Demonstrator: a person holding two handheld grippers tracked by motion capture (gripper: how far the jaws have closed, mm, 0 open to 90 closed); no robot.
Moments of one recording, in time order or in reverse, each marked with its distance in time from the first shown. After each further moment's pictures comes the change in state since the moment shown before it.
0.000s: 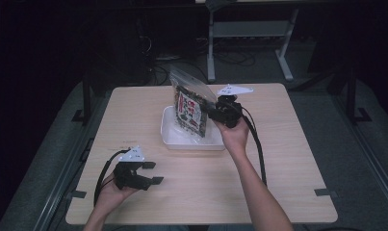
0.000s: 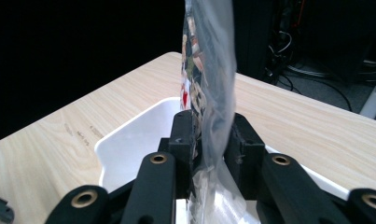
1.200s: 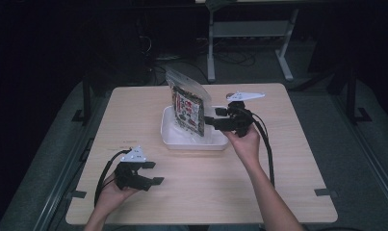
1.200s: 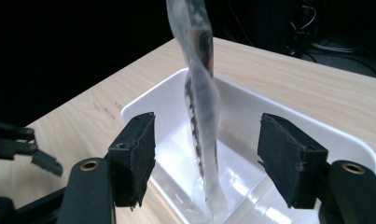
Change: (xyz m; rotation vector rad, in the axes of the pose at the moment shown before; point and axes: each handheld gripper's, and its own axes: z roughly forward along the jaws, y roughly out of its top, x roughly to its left) left arm -0.001 0.000 0.003 0.019 0.016 0.008; right arm -0.007 -0.019 -0.029 0.066 0.085 0.061
